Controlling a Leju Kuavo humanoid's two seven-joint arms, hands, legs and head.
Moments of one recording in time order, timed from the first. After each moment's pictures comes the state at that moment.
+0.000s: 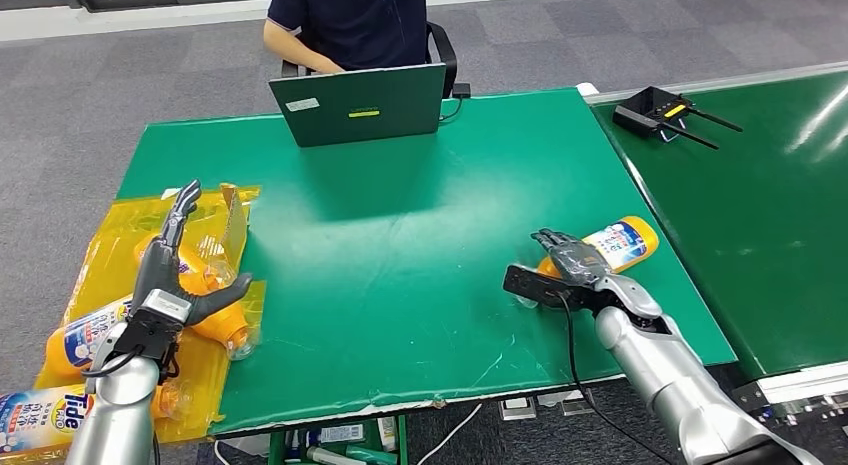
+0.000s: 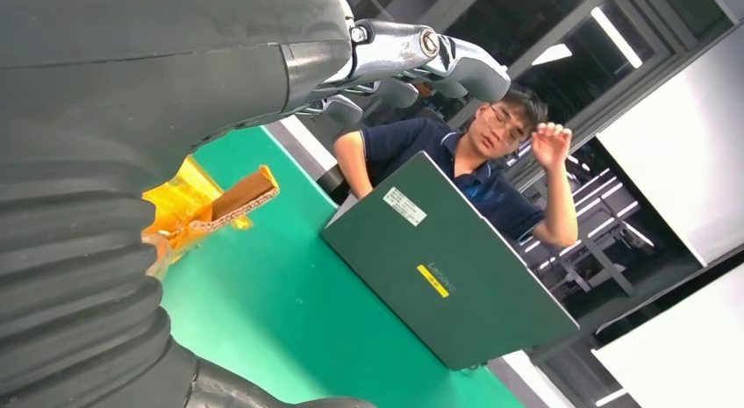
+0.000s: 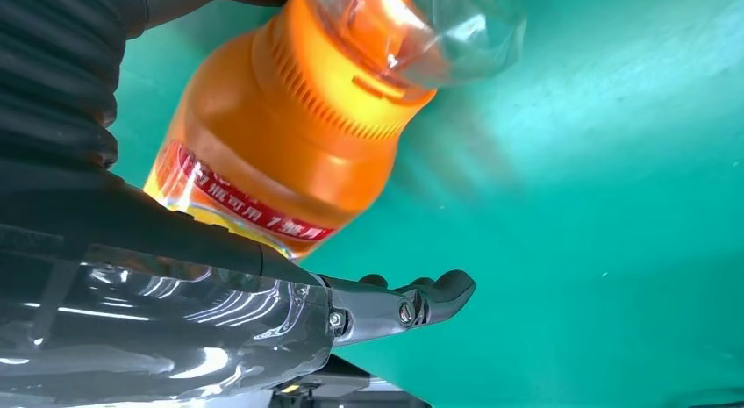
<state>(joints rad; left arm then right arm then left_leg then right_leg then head) -0.21 0.06 0.12 -1.38 -0.45 -0.12 -0.69 -0.58 -0.20 0.26 -0.78 0.76 -0.09 -0.24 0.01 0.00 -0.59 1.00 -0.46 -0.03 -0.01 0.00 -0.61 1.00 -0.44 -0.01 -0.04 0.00</state>
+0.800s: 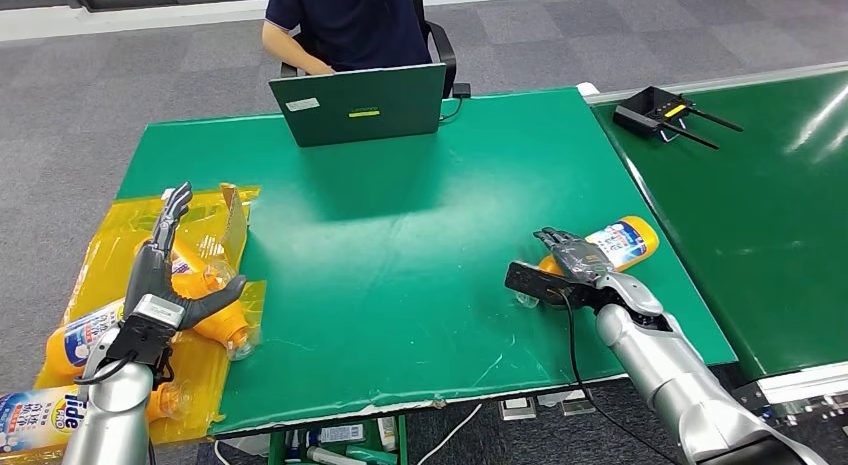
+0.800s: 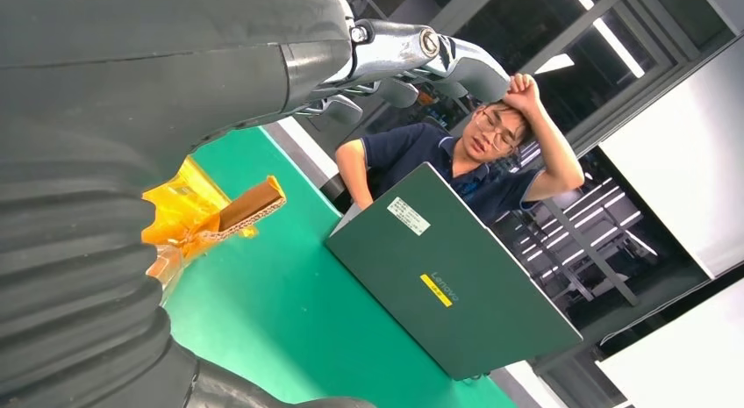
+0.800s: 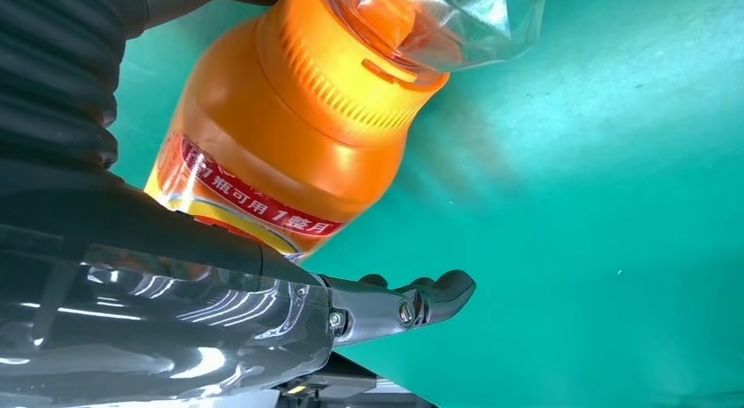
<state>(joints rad) -0.18 0.06 0.13 -1.41 -0.45 -0.12 -0.68 -0.59 -0.20 0.26 -0.76 0.76 -0.09 -0.24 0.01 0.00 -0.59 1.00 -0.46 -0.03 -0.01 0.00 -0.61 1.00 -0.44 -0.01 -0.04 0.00</state>
